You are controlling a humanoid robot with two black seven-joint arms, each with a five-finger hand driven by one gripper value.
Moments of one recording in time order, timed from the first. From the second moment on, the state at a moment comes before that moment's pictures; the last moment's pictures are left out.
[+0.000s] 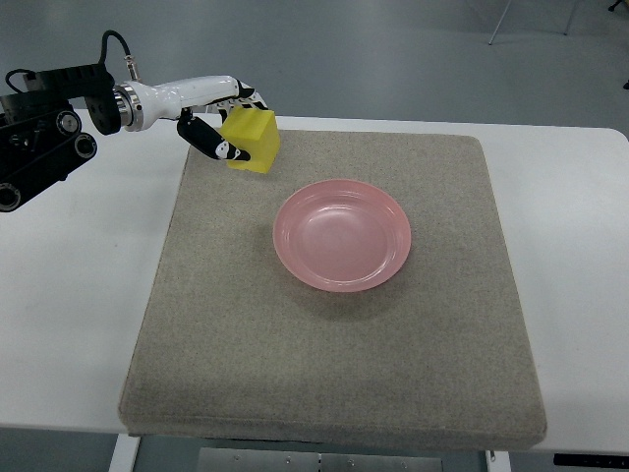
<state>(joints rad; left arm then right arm) -1.09 0.57 -0.39 -1.04 1.37 -0.25 -0.25 0.01 0.00 -0.10 0.15 -0.06 -0.08 0.00</state>
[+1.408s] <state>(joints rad) -1.01 0.40 -0.40 -1.08 1.47 -0.28 -0.26 0.01 0.00 -0.10 0.15 -0.06 -0.08 0.00</state>
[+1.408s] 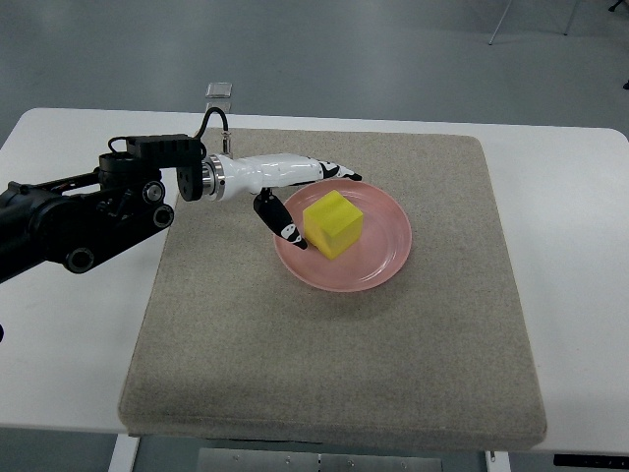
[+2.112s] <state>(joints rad) -1.00 0.51 -0.50 -0.84 0.34 -0.44 -0.26 0.01 0.00 -0.10 0.15 -0.06 -0.08 0.00</state>
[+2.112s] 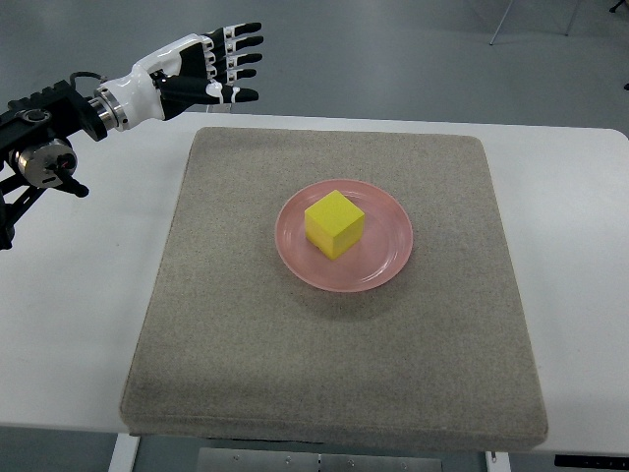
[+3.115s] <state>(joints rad) -0.92 0.52 -0.51 -0.65 -0.49 -0.59 0.19 0.01 0.00 -0.10 0.15 -0.06 -0.08 0.00</state>
